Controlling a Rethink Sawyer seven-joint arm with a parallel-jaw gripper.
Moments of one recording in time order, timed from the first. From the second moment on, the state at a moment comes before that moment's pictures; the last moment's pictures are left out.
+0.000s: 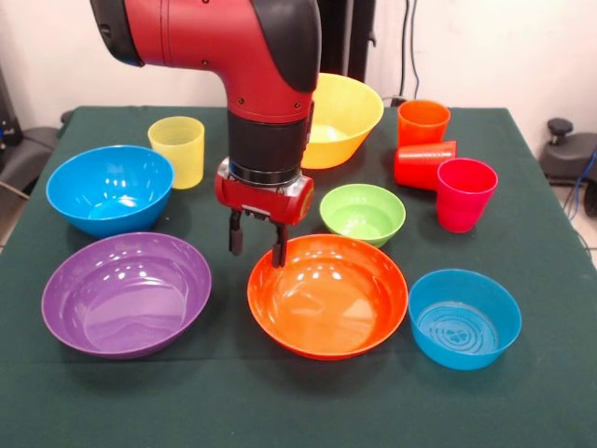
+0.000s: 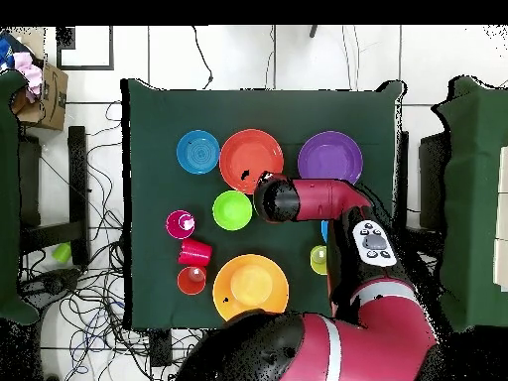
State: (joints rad) arm -0.41 -0.44 0.14 1.51 -0.40 0.37 2.18
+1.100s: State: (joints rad) arm -0.38 -0.41 0.12 1.51 -0.40 0.37 2.18
